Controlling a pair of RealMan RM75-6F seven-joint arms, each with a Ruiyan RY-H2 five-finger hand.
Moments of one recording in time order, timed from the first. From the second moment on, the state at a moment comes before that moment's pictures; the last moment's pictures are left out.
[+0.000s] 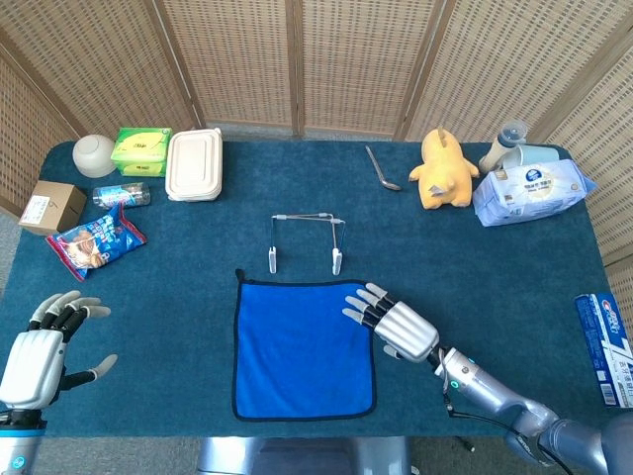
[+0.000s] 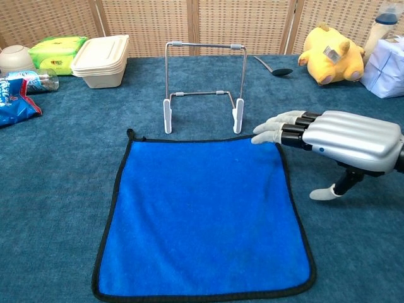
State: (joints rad) left arm -0.02 -1.12 -0.02 -1.98 1.57 1.54 0.19; right arm 0.61 -1.58 -0.06 -1.12 -1.87 1.18 0.09
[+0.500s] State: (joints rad) left arm -0.02 -1.13 -0.02 -1.98 1.57 1.54 0.18; right arm 0.64 -1.61 -0.08 -1.06 -1.86 1.17 0.10
